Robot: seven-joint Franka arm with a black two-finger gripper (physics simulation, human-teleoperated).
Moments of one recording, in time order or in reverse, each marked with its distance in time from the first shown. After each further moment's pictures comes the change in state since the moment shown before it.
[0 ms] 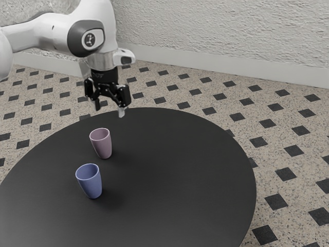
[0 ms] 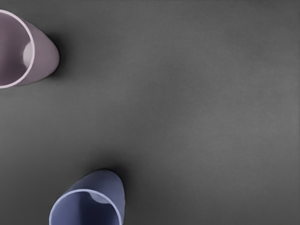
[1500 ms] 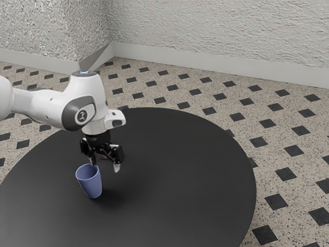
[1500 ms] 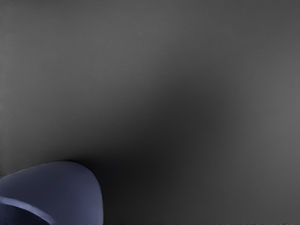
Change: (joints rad) arm 0.044 -0.103 0.000 -0.590 -0.050 0.527 0.007
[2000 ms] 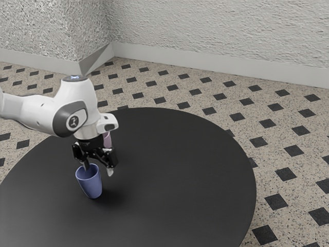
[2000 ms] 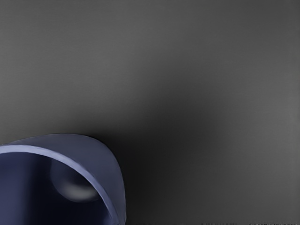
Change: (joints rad) arm 0.019 -0.060 -0.008 -0.084 0.001 0.040 -0.004
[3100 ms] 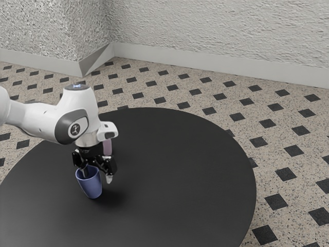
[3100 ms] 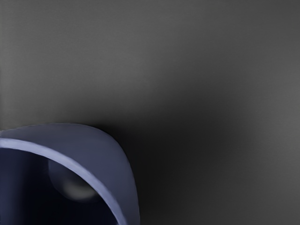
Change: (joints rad) arm 0.017 0.048 0.007 -0.022 0.006 0.036 0.001
